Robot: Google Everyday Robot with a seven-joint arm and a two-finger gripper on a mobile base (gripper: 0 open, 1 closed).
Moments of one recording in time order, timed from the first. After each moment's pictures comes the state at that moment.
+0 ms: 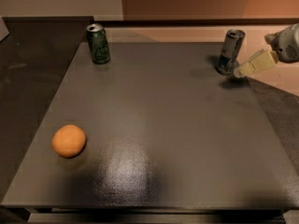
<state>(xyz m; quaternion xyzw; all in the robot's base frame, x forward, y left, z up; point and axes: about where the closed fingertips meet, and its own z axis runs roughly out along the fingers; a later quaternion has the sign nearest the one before) 0.646 -0.305 0.905 -0.39 0.82 0.09 0.41</state>
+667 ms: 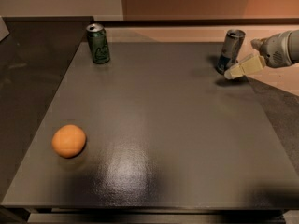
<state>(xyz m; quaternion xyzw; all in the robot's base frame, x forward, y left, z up) 0.673 -0.287 0.880 -0.39 0.80 0.14 0.44</state>
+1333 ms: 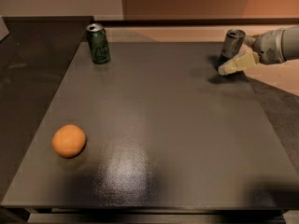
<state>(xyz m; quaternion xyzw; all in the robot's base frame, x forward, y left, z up) 0.685 -0.264 0.887 -0.41 0.77 0.17 0.46</state>
